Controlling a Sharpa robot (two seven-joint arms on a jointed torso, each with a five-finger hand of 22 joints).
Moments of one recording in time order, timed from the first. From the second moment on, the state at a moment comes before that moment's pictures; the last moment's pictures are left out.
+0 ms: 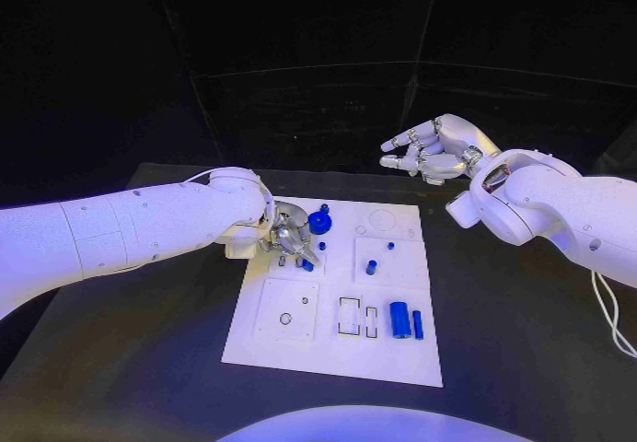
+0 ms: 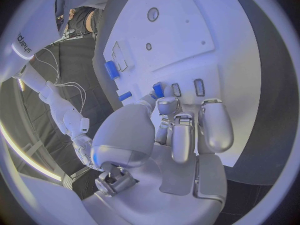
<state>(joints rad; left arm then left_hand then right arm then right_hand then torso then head) 1.35 -0.66 -0.20 1.35 -1.03 0.32 -0.35 1.19 0.06 0.27 0.07 0.11 0.88 0.04 0.63 0.59 1.25 -0.03 1.10 0.91 1.47 -0.09 1.57 1.31 0.09 1.45 0.01 1.31 1.15 1.27 -0.79 0.04 1.46 -0.83 -0.33 0.14 1.30 -0.04 -0.05 0.15 0.29 0.96 0.15 0.07 0.07 1.20 0.06 0.80 0.86 1.47 -0.02 1.27 1.16 0.09 1.31 0.09 1.35 1.03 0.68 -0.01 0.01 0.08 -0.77</state>
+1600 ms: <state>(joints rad) 1.31 -0.76 -0.20 1.47 -1.14 0.03 -0.34 1.09 -0.04 0.50 0.04 0.10 0.88 0.05 0.66 0.63 1.28 -0.03 1.13 0.94 1.47 -0.09 1.57 1.31 0.09 1.46 0.01 1.33 1.19 1.27 -0.79 0.04 1.45 -0.83 -0.32 0.14 1.30 -0.04 -0.05 0.15 0.29 0.96 0.15 0.07 0.07 1.20 0.06 0.80 0.86 1.47 -0.03 1.26 1.16 0.09 1.31 0.09 1.35 1.02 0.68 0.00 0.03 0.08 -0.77</state>
